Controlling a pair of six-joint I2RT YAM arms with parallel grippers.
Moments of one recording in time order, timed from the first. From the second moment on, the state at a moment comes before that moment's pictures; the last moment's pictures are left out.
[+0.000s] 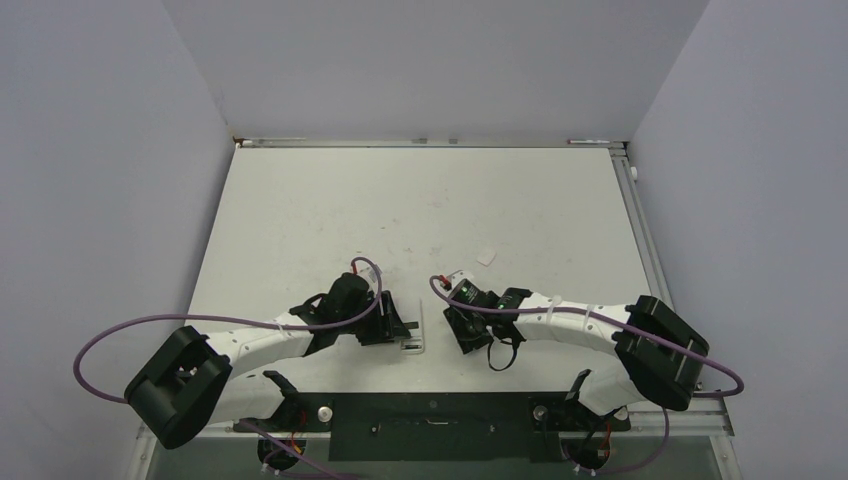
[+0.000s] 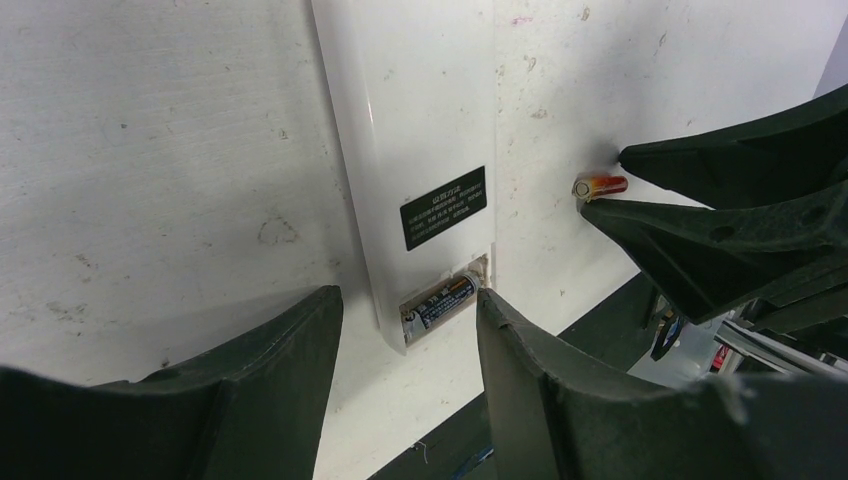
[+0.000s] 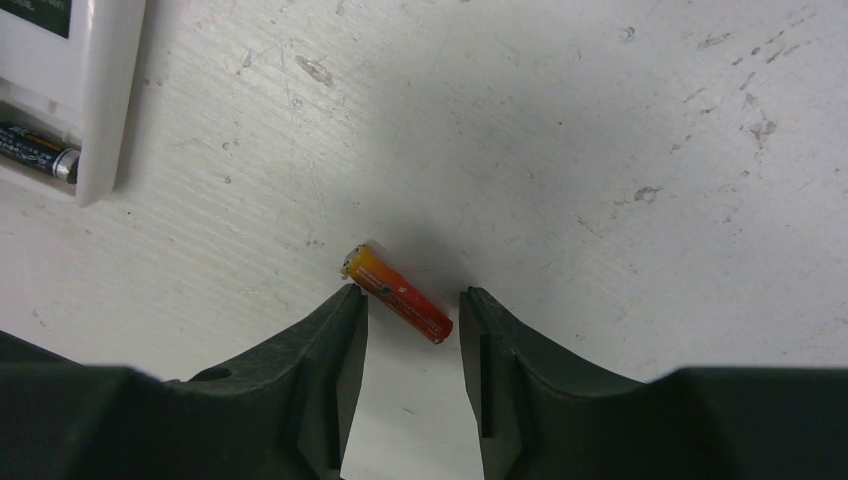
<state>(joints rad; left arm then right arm) -0.72 1.22 0.39 0.00 0.25 -0.91 0.97 1.42 0.71 -0.47 0.09 0.43</state>
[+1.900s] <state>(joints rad) -0.72 0.92 0.28 -0.16 0.13 -0.99 1.14 1.55 0.99 -0.59 0.05 0.09</state>
